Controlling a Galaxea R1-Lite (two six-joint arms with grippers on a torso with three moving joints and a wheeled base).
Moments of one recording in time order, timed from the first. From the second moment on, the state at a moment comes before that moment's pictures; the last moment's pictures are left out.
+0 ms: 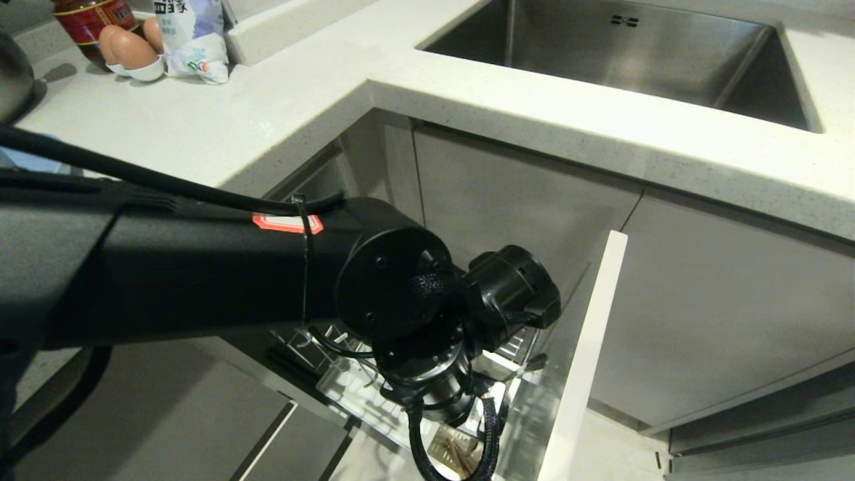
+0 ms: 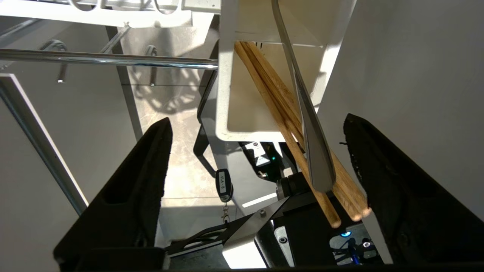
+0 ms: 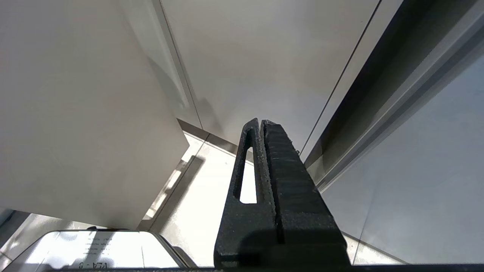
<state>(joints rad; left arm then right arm) -1.02 2.02 -1.68 0.93 0.30 -0.49 0.00 0.00 0.00 0.00 0.00 0.00</state>
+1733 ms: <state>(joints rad) -0.99 2.09 -1.67 0.90 0.37 -0.51 0.00 0.00 0.00 0.00 0.00 0.00</state>
